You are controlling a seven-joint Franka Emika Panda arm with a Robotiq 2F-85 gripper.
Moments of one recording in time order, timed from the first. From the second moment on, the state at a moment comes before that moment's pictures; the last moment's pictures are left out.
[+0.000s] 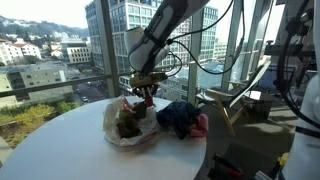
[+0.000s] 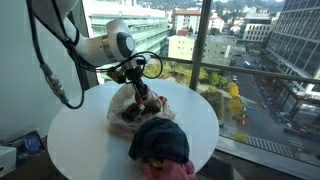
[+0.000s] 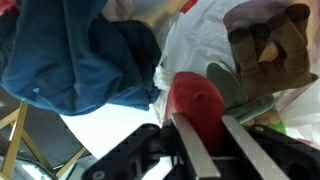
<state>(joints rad) 0.07 0.24 -0.11 -2.10 -0.40 2.44 0.88</state>
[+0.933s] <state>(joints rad) 0.04 0.58 -0.01 -1.82 -0.06 2.58 0.61</state>
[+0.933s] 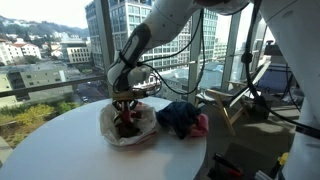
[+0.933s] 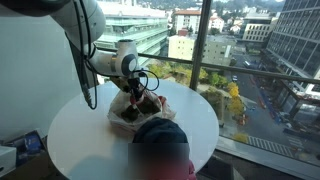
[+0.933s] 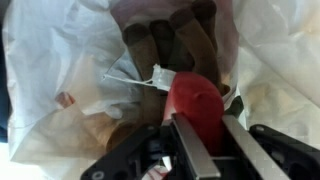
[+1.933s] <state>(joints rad) 0.09 0.59 -0.14 -1.50 -0.07 1.98 0.54</state>
